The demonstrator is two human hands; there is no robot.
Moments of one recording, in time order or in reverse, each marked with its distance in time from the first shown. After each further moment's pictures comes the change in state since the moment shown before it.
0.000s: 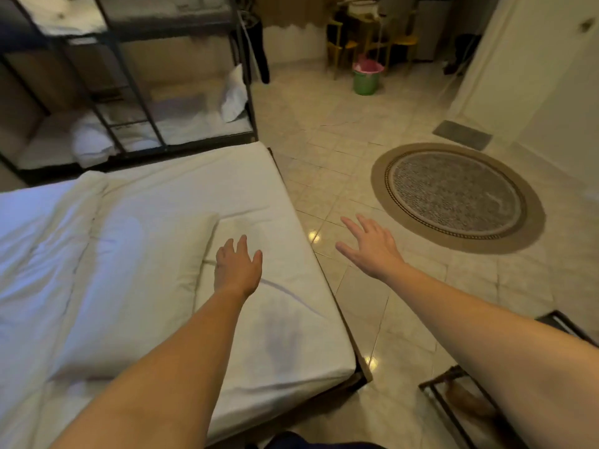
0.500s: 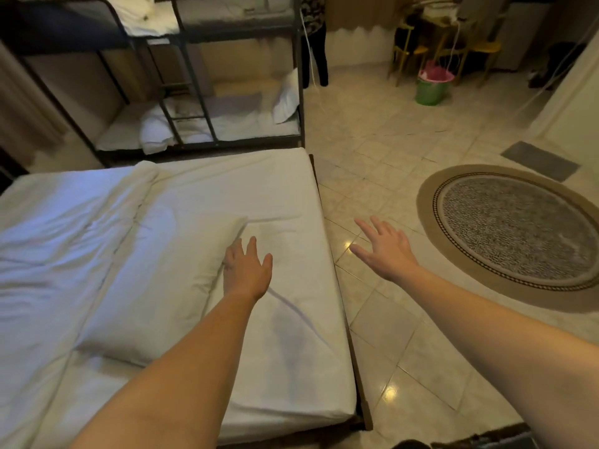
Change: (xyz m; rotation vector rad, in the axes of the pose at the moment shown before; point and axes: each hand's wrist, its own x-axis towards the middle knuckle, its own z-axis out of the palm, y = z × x) left_hand 0.051 0.048 0.011 -0.002 0.084 -0.170; right_hand 0.126 0.042 -0.021 -0.041 -0.031 -0.199
